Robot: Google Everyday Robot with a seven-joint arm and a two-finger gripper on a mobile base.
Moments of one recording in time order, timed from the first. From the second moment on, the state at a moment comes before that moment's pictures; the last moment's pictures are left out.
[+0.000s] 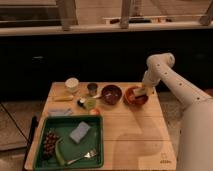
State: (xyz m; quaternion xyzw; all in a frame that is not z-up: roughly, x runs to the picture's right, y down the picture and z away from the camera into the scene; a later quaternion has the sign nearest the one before) arm 0.275 -0.003 0.908 -0.23 -0.04 -0.09 0.97
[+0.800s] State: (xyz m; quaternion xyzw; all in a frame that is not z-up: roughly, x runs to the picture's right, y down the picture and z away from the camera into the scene) arm 0.225 0.011 0.915 -0.24 -0.05 -0.15 0.96
